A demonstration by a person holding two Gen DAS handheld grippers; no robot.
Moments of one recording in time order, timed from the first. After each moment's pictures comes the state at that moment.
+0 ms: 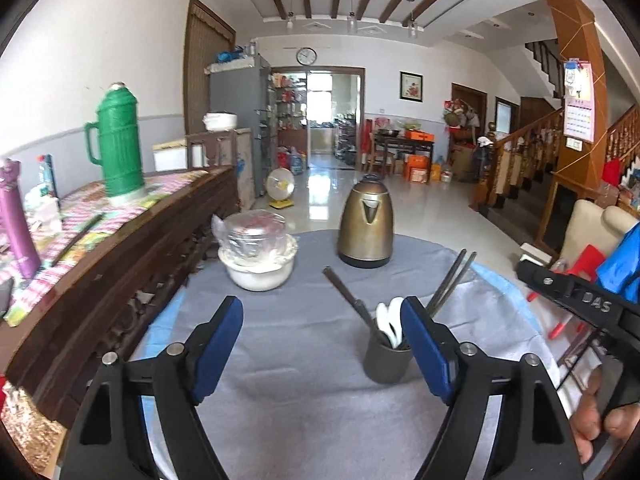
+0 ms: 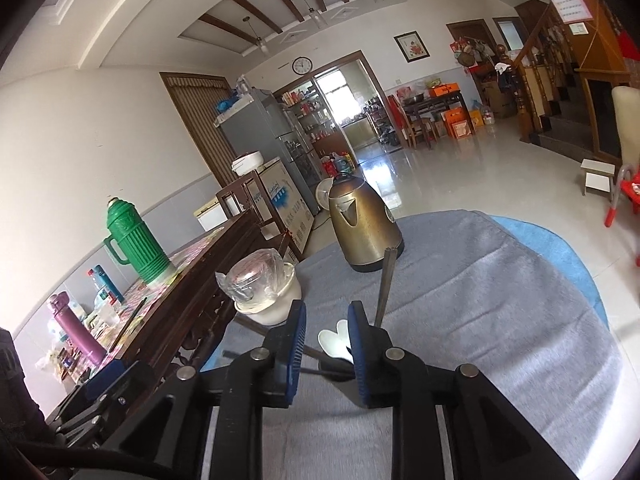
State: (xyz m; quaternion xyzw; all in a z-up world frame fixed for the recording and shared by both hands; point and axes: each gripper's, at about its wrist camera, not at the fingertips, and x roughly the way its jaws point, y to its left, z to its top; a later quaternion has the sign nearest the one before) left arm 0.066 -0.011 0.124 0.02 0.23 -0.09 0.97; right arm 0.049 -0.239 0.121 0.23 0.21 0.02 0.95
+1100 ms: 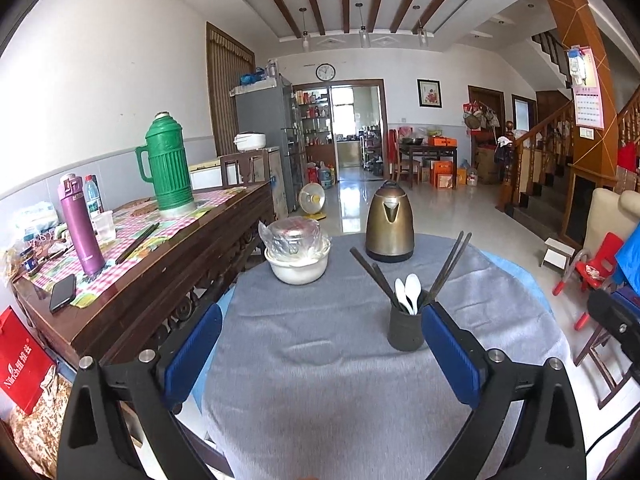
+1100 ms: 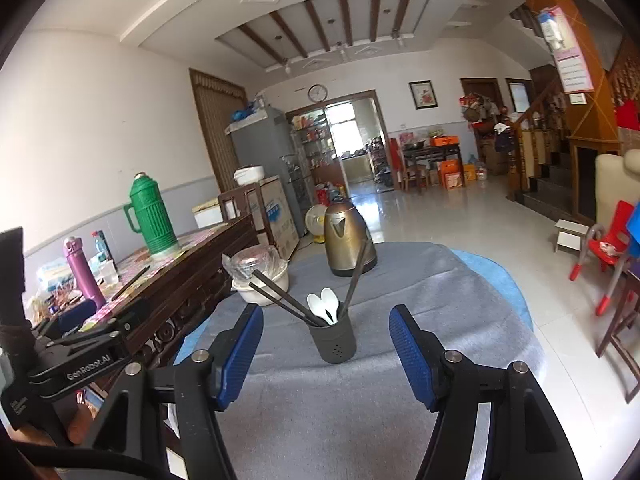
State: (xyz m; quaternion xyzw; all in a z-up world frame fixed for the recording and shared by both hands) left arm -0.030 -0.002 0.133 0.05 0.20 -0.04 0.98; right arm -0.122 -0.205 0.135 0.14 0.16 -0.01 0.98
